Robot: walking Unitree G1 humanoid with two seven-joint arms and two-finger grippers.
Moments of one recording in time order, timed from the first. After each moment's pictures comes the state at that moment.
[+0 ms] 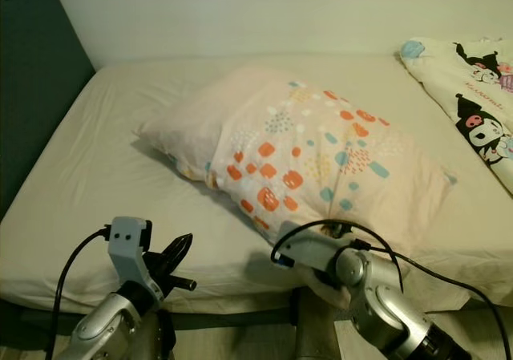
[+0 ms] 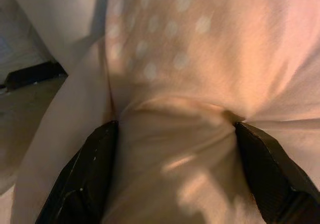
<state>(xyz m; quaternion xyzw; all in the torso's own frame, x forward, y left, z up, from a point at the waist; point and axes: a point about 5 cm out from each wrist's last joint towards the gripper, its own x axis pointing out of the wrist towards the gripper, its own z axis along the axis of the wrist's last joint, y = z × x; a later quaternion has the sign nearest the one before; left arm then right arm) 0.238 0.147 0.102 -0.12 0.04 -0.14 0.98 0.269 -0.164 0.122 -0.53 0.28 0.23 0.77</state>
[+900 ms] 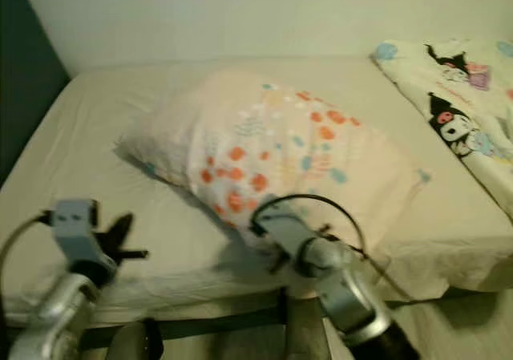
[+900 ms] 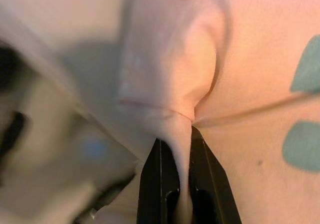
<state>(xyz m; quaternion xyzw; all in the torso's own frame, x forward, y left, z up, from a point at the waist) 0.260 0.225 0.131 -0.04 -0.02 0.03 1.00 0.281 -0.082 0.138 -0.25 0.23 0.34 0.88</state>
